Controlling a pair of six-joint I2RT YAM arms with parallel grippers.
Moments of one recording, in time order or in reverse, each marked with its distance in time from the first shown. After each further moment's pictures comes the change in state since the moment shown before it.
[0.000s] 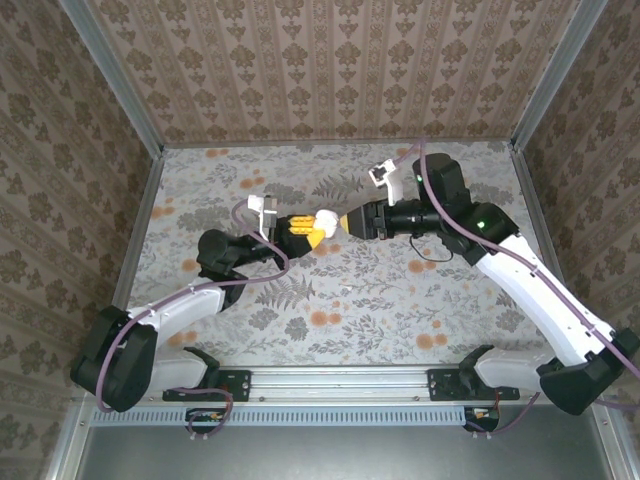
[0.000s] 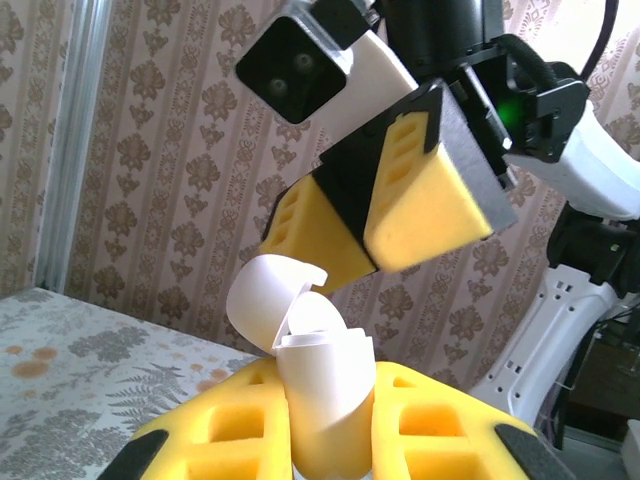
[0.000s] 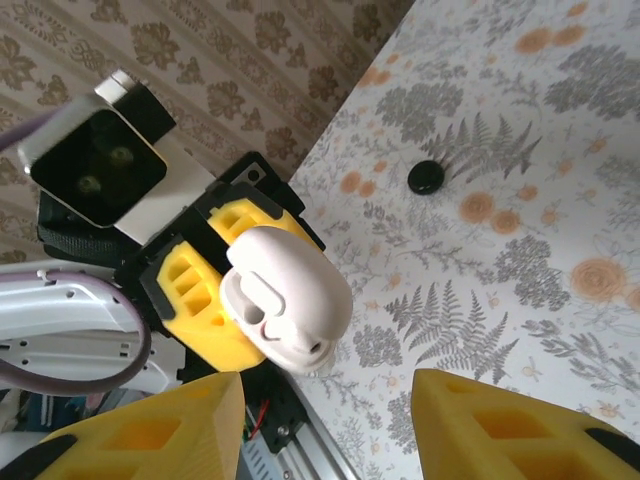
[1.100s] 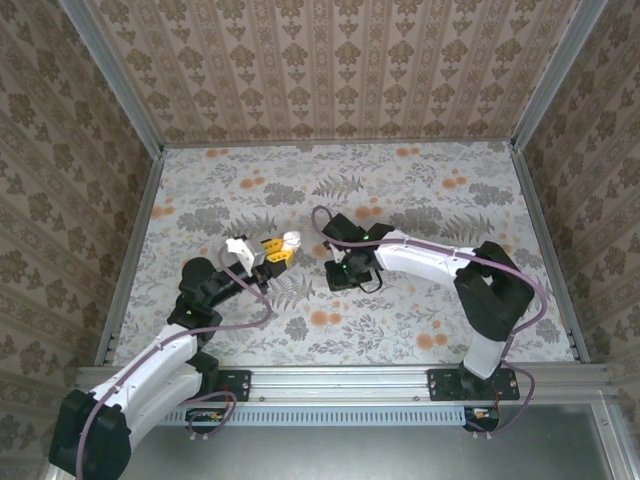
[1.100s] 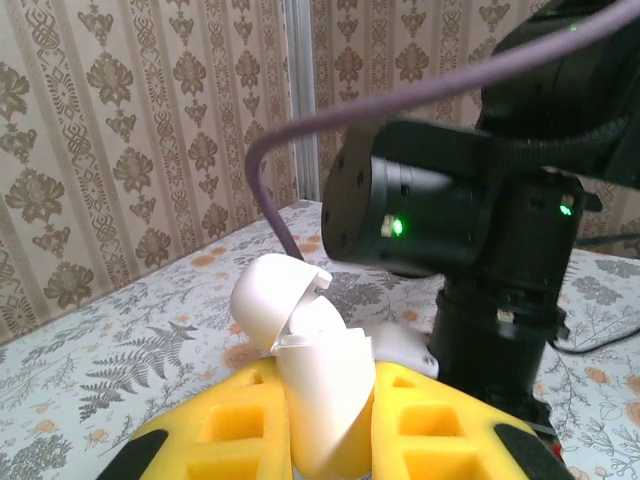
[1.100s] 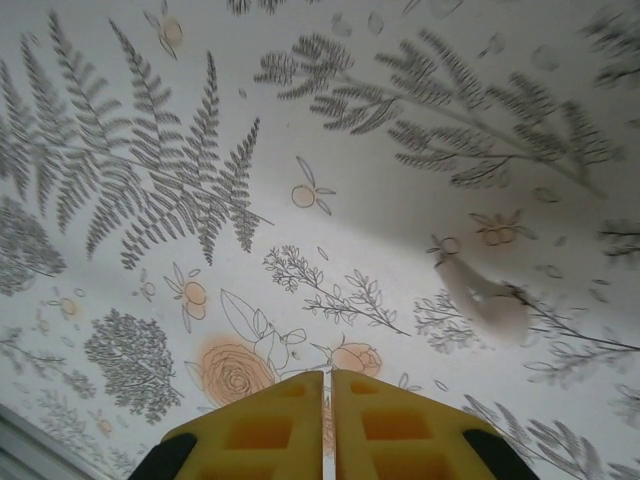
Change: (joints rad) left arm 0.093 -0.462 -0.261 -0.592 -0.294 0.633; right arm 0.239 0.567 -0.154 -0.024 0.355 0.092
